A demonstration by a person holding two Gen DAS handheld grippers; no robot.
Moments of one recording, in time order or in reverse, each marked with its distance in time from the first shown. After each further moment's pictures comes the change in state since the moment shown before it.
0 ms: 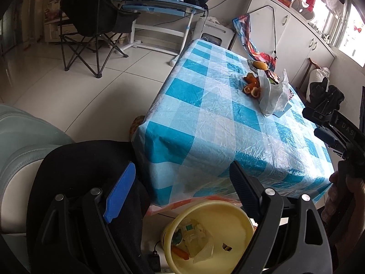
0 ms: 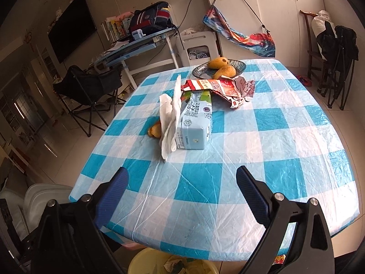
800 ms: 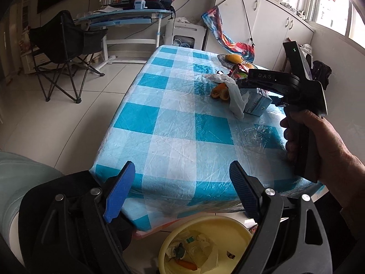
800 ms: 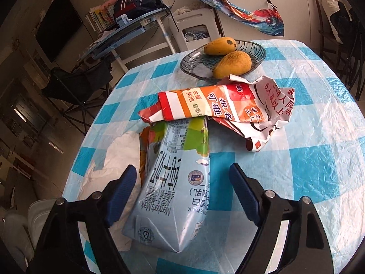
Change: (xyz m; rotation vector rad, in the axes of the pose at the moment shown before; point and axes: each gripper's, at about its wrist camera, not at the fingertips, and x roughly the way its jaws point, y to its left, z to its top) left arm 0.027 -0.064 0.032 0.203 -0.018 -0.058; right arm 0.109 -0.024 0.063 0.043 0.129 0.060
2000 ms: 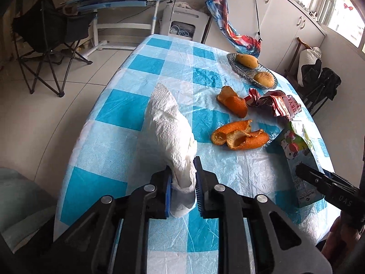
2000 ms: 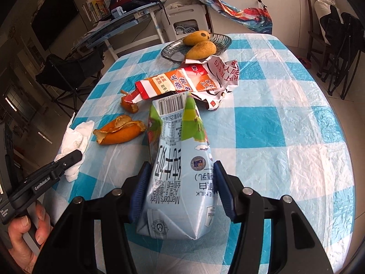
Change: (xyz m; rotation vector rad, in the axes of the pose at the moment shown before) left arm 0.115 0.000 0.088 -0.053 0.104 -0.039; right arm -0.048 -0.028 -0.033 -0.022 0.059 -0.090
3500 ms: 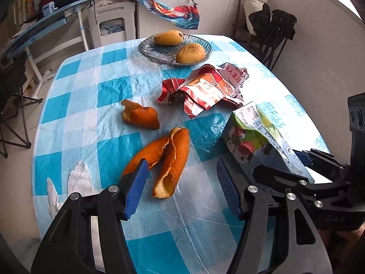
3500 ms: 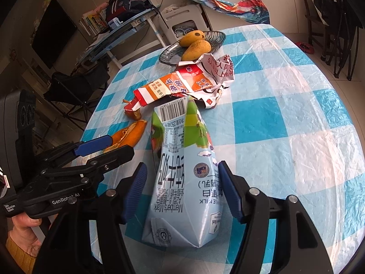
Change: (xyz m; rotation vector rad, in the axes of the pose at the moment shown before) left arm 0.035 -0.098 0.035 0.378 0.152 -0.159; right arm -0.004 -0.014 -0.004 0.096 -0.014 0.098
